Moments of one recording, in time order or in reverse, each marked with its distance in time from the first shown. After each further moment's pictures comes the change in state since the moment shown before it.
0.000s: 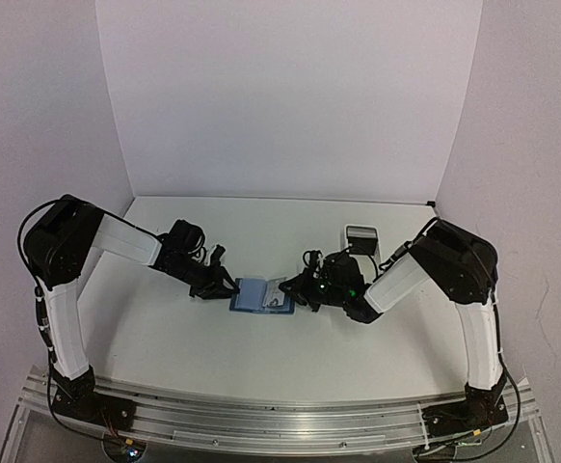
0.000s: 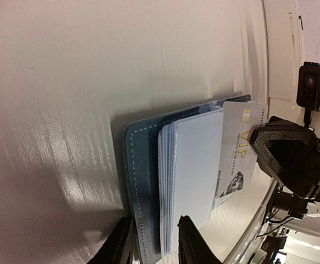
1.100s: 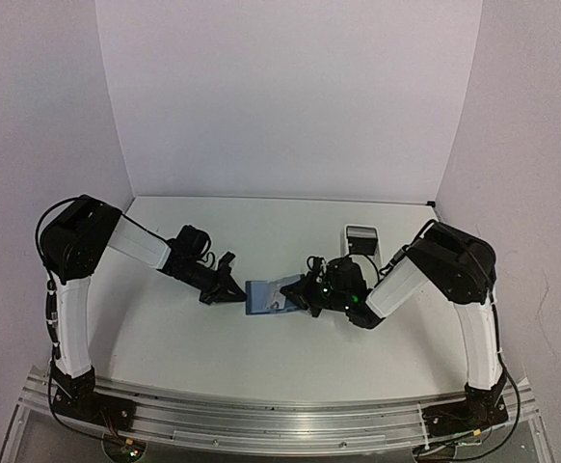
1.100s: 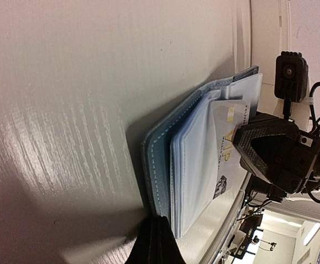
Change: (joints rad) left arm -0.006 0.113 0.046 0.080 0.179 -0.046; right arm 0.008 0.013 -0.043 0.073 -0.003 0.107
